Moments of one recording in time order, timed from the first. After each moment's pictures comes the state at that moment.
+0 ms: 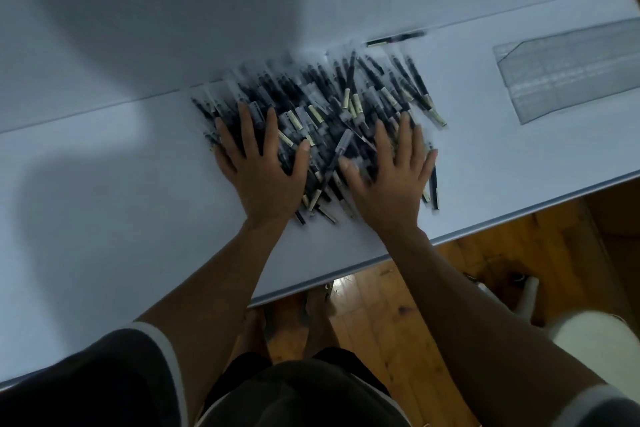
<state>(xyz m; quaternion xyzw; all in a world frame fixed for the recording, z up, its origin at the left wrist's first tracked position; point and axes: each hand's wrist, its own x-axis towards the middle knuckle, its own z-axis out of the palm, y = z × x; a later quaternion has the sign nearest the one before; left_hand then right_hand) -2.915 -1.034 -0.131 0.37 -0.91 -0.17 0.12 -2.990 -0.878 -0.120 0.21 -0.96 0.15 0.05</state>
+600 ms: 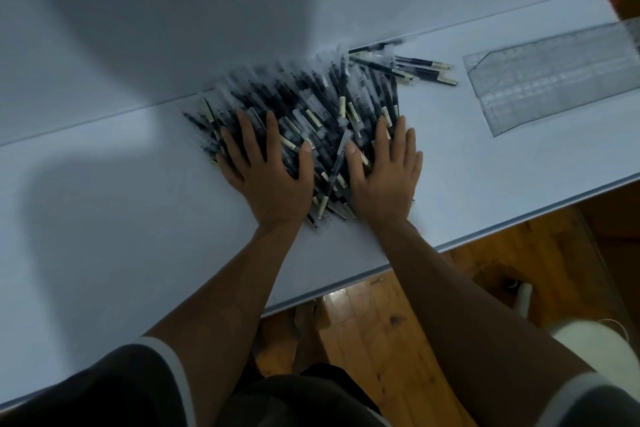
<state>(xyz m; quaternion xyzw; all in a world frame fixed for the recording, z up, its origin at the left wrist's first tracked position) -2.973 -0.984 -0.135 0.40 -0.88 -0.17 0.16 -3.039 -0.862 -0.127 0.11 -0.97 0.23 -0.03</state>
